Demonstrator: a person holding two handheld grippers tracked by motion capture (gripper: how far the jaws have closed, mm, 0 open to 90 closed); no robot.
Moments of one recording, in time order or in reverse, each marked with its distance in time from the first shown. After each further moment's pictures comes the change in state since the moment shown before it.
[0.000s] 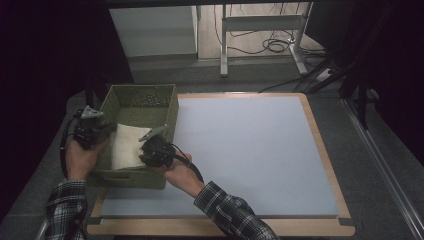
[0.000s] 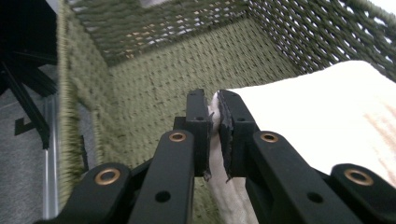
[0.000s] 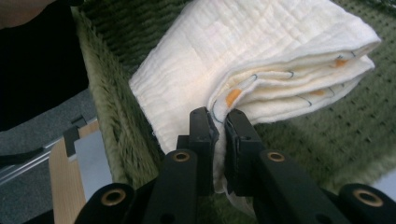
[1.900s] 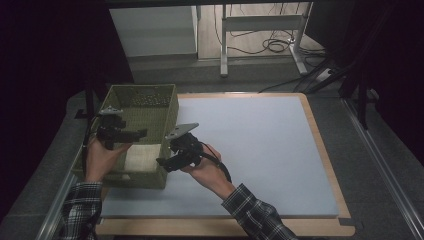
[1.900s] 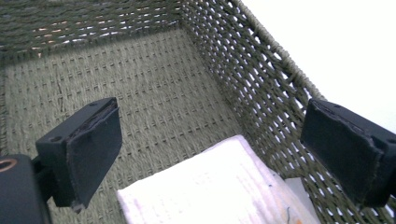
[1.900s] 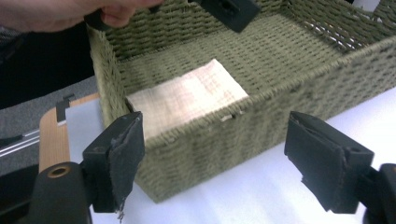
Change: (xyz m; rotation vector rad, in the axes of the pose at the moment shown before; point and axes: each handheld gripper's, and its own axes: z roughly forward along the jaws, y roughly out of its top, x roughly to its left) left arm -0.043 0.020 0.019 -0.015 -0.198 -0.121; right arm -0.032 -0.023 -0.068 -0.078 -0.016 -0.128
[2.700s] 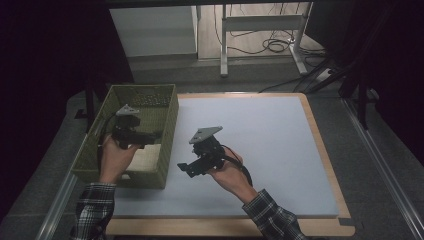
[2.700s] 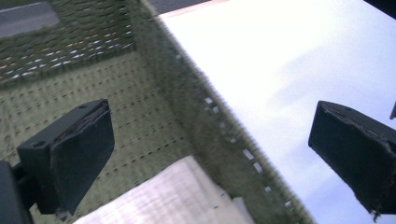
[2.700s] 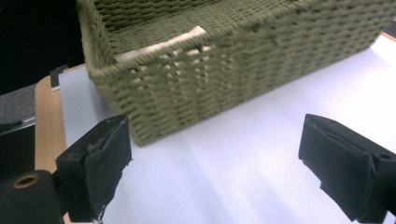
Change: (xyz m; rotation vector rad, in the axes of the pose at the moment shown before) left arm -0.052 0.015 0.007 -0.036 -0.049 0.090; right arm -0.024 -0.038 -0.037 0.032 -0.005 0.013
